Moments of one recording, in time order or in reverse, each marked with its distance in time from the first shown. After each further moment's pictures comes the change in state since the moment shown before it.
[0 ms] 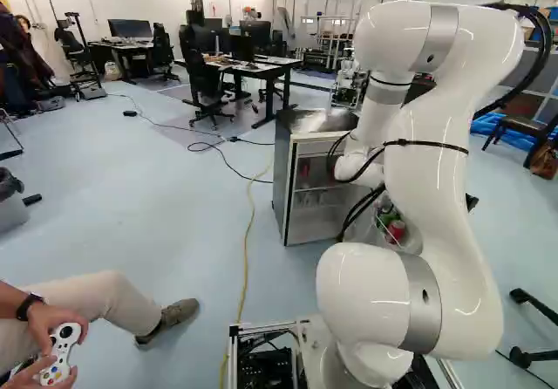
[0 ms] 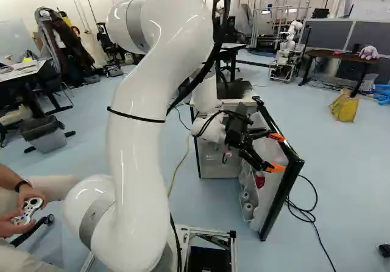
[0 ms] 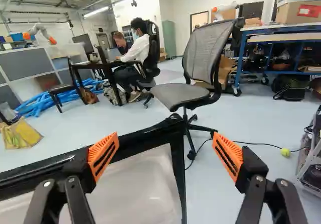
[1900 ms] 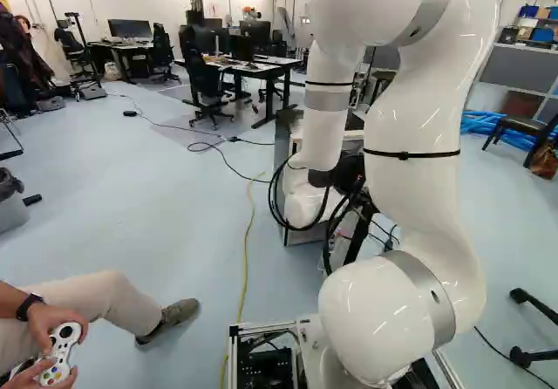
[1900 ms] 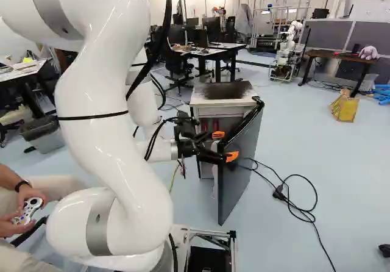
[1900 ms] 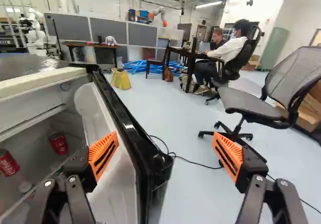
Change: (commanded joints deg) arm 29.9 12.2 25.7 -6.8 0.0 0.0
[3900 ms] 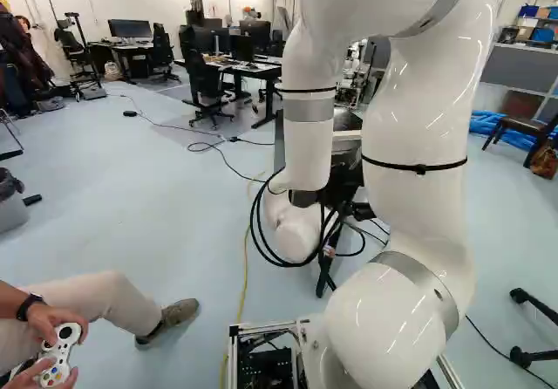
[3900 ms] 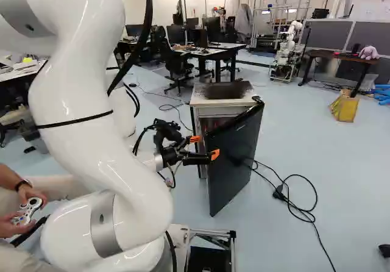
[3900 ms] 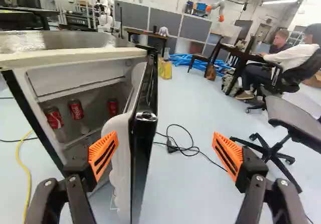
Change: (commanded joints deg) arm 18.2 5.3 10.8 -6.3 -3.3 0.0
